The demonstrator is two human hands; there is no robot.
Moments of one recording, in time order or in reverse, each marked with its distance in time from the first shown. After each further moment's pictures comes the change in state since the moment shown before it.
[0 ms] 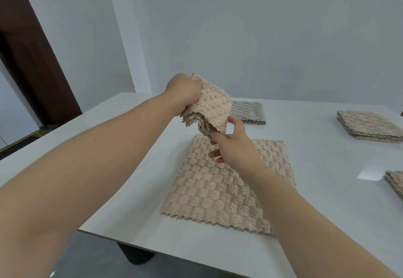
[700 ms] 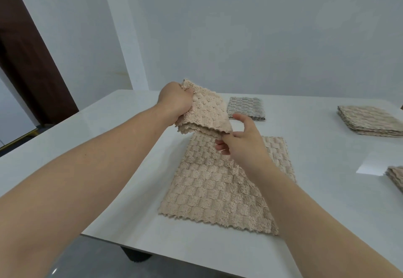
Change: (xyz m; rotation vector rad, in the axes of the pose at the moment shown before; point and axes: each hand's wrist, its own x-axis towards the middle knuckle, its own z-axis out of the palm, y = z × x) left_hand -0.003 -0.033 0.007 0.011 0.020 0.029; right_hand 0.012 0.017 -0.014 0.116 0.123 0.033
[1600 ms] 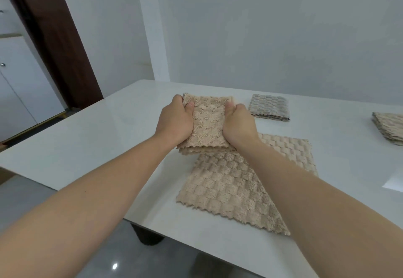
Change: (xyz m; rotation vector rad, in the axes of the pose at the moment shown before) left_hand -0.046 -0.073 -0.018 0.138 0.140 0.090; right_hand 0.046 -0.014 0.058 -0.475 0.051 -0.186
